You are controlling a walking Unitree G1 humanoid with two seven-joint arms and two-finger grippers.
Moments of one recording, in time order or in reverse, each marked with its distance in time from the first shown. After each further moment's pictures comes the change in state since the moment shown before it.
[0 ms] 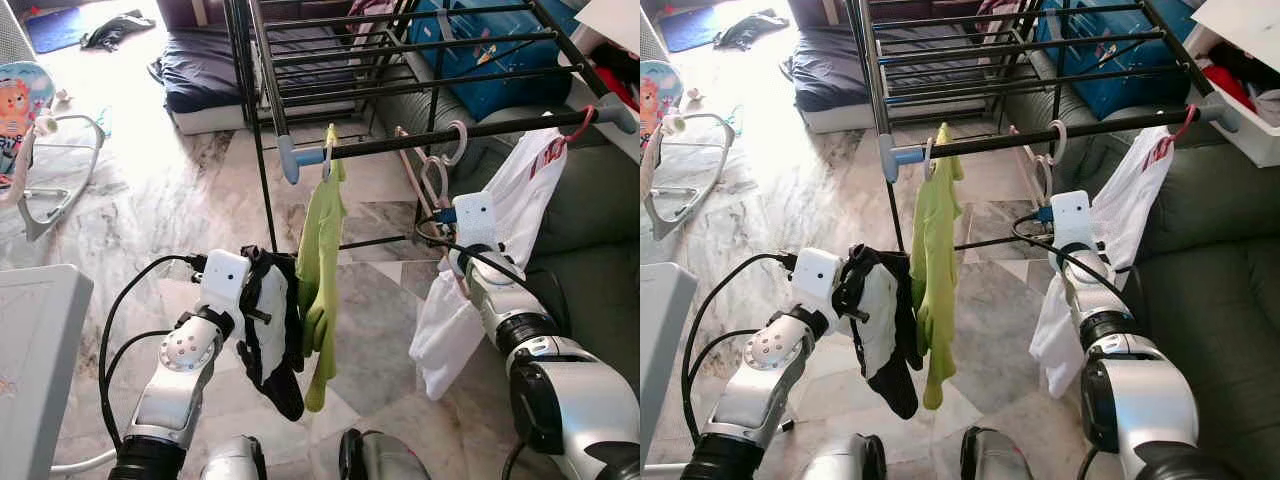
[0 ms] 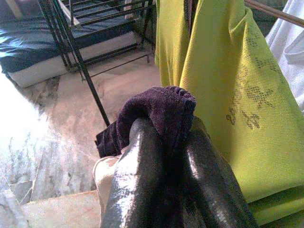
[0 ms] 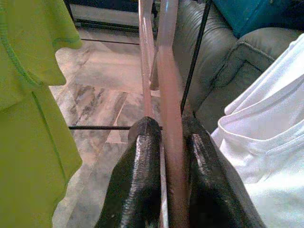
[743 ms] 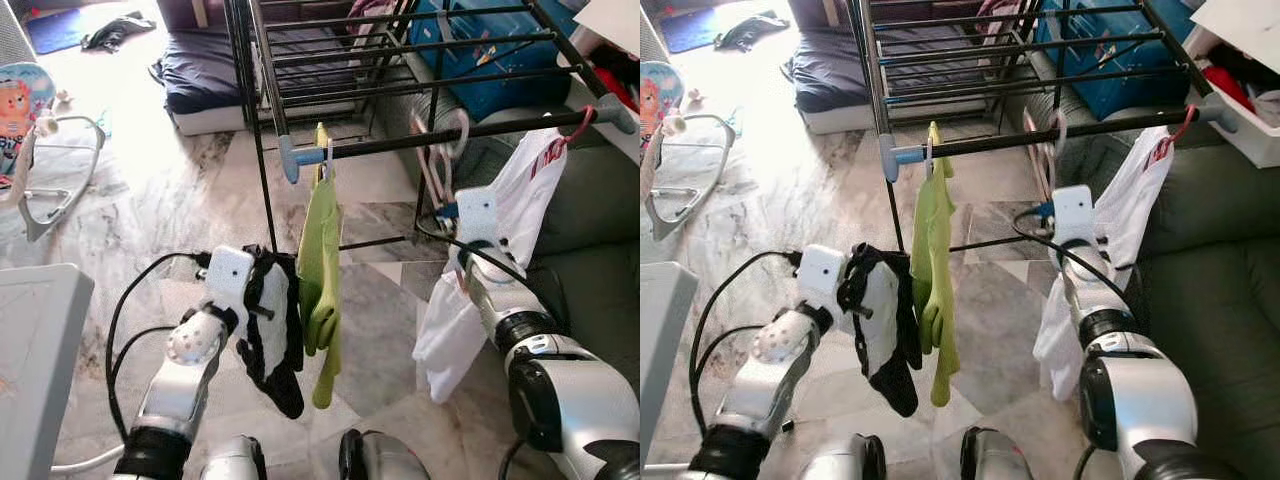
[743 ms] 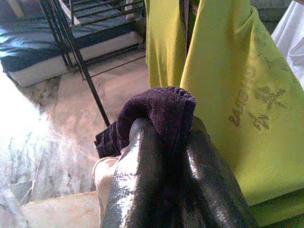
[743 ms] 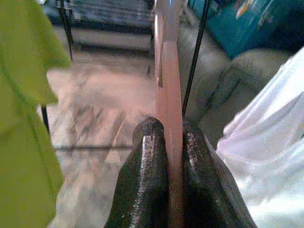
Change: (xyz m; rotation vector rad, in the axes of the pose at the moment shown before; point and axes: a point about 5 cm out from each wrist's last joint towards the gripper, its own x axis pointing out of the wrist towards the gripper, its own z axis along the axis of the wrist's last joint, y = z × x) left arm 0.011 0.000 0.002 0.001 -0.006 0.013; right arm 0.001 0.002 0.014 0.011 -0.100 -0.016
